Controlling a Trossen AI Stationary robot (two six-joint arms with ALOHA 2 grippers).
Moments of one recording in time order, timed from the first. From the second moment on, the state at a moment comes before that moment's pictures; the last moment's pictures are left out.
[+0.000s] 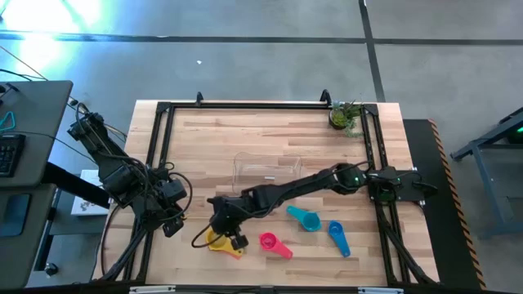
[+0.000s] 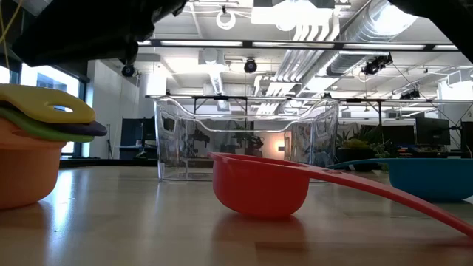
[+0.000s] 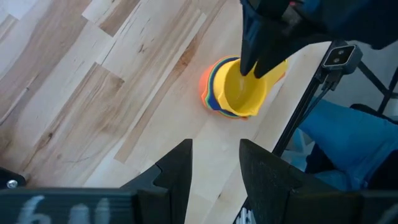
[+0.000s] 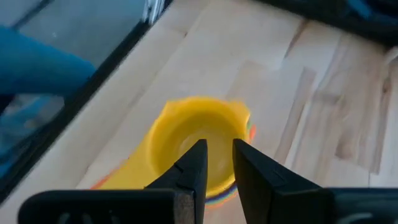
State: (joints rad) left arm -0.81 1.12 1.14 -1.17 -0.24 -1.38; right arm 0.26 2.47 2.26 -0.55 -0.18 -0.16
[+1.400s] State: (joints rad) left arm -0.88 1.20 1.14 -1.16 -0.30 -1.41; right arm 0.26 2.32 2.33 -1.01 -0.15 -0.06
